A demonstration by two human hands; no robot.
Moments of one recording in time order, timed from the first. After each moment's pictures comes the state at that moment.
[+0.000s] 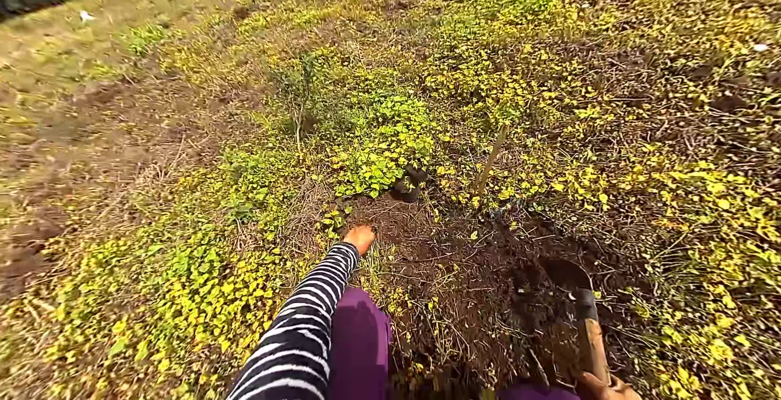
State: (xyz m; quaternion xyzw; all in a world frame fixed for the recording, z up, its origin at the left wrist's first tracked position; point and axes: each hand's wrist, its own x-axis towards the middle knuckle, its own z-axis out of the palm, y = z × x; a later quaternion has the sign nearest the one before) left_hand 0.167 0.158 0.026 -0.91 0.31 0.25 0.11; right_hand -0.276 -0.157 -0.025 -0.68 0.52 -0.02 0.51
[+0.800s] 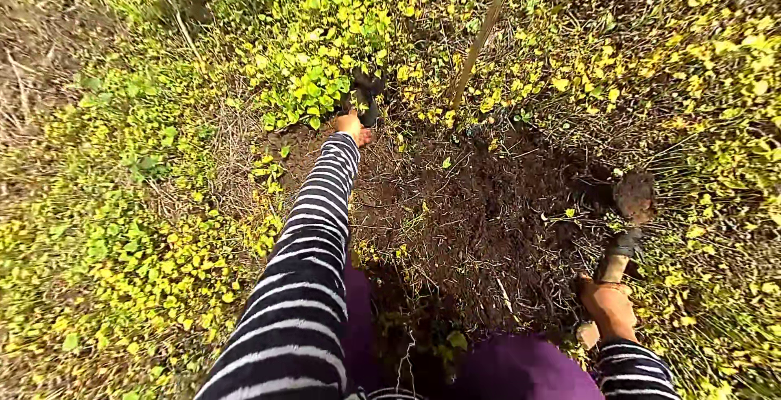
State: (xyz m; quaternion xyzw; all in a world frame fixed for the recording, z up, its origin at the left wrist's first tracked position) left_hand 0.272 -0.013 -0.014 -0.77 -0.21 0.28 -0.53; right_hand -0.262 -0.280 -0.083 -0.67 0.69 0.18 0.20
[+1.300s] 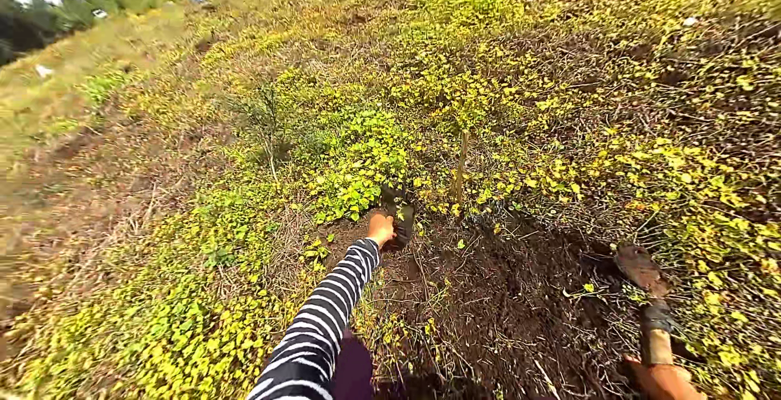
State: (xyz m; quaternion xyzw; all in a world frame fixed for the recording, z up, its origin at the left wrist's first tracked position) left_hand 0.199 0.024 0.071 -0.89 0.03 0.28 -0.36; right_hand -0.268 -0.274 -0.064 -0.69 0.64 0.18 0.26
